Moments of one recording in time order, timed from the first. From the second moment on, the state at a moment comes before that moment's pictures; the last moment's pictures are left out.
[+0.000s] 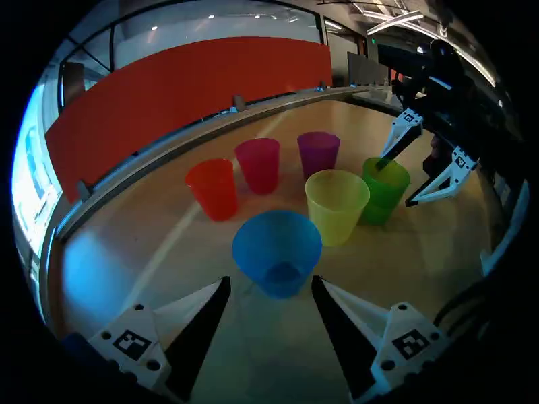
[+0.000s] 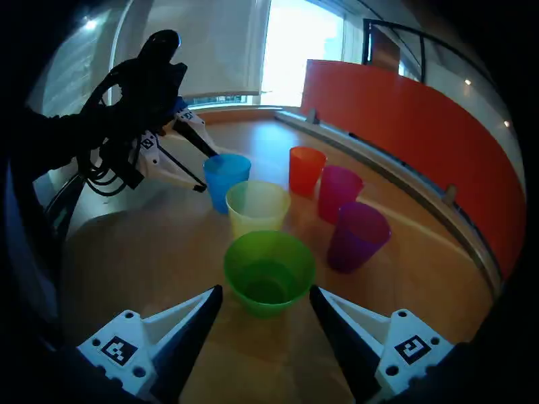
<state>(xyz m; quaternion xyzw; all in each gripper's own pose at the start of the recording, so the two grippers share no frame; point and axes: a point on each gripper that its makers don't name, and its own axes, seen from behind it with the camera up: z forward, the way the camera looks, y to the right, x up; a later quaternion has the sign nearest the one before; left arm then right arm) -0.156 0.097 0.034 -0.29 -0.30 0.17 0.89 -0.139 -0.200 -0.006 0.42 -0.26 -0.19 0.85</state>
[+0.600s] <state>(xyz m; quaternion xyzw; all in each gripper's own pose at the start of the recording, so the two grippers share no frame) -0.112 0.056 -0.002 -0.22 -0.24 0.13 0.94 -0.104 -0.174 -0.037 0.37 -0.22 -0.15 0.89</state>
